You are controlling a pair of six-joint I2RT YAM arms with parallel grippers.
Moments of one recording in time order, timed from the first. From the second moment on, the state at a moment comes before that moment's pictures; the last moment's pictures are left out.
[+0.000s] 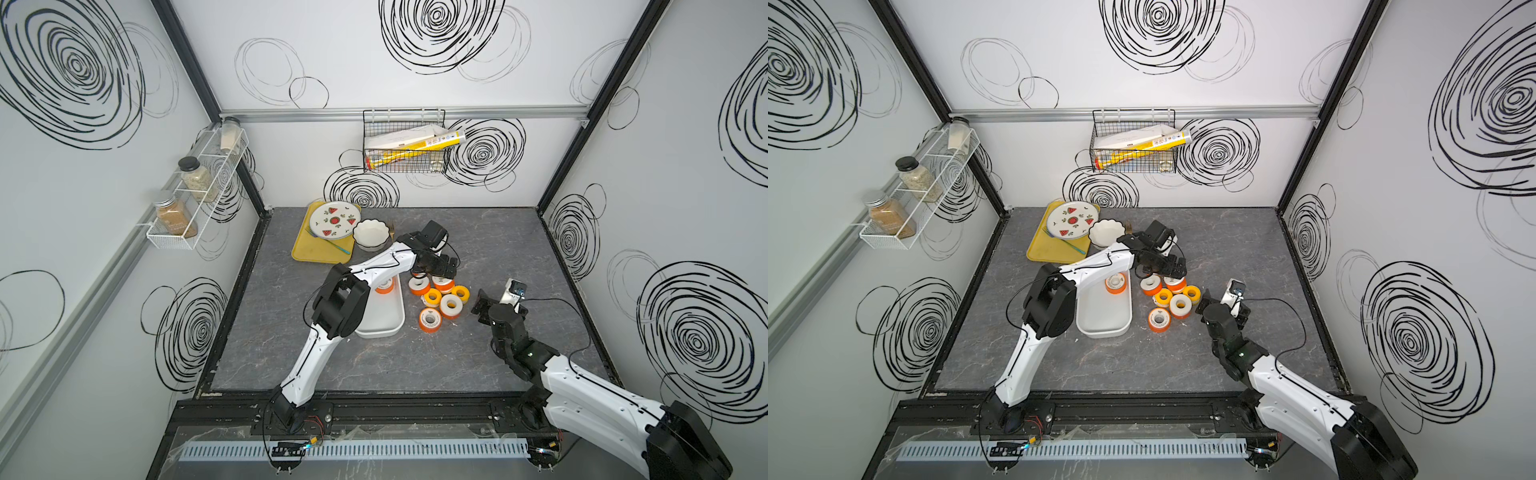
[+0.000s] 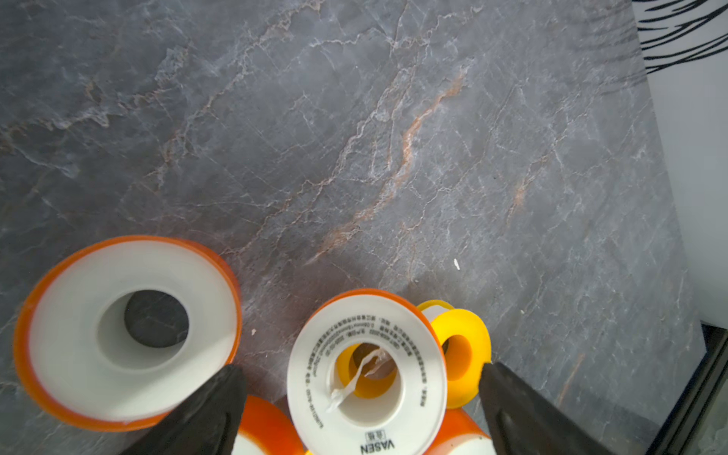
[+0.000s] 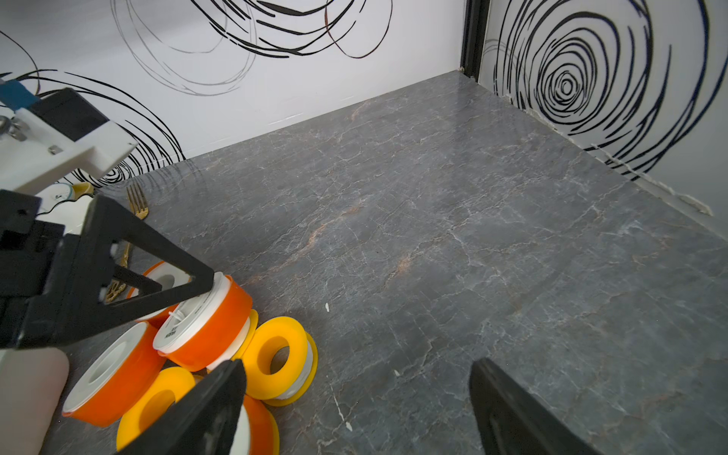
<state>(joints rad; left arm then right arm) -0.71 2.33 2.00 -0.67 0.24 -0.41 0.64 0.87 0.25 0.12 0.73 0.59</state>
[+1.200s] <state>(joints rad) -0.73 2.41 2.04 -0.69 0.22 -0.44 0.64 0.88 0.26 0.12 0.73 0.59</state>
